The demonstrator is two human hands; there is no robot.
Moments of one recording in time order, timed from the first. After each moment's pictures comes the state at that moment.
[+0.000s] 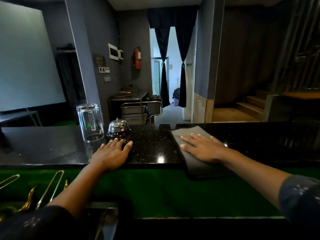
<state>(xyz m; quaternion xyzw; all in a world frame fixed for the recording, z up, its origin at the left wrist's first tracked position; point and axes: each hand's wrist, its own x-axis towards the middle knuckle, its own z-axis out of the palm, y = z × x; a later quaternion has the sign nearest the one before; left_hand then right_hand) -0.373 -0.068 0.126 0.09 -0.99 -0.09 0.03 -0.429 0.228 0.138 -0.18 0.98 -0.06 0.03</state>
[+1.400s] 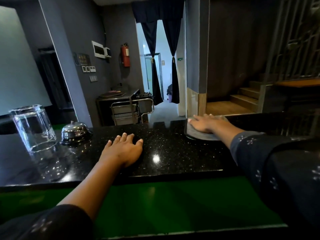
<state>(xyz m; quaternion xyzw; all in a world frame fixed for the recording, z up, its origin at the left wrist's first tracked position) -0.453 0.077 0.124 0.08 -0.99 -0.09 0.02 -0.581 0.339 0.142 0.00 1.00 -0.05 0.03</state>
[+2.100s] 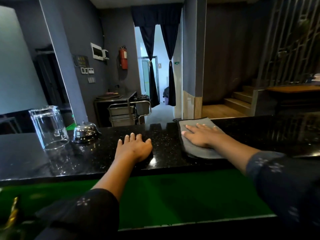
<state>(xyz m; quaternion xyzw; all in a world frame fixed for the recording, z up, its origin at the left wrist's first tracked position) -0.438 0.081 0.130 0.07 -0.99 -0.10 0.03 -0.494 0.310 0.141 -0.06 1.00 -0.06 0.03</state>
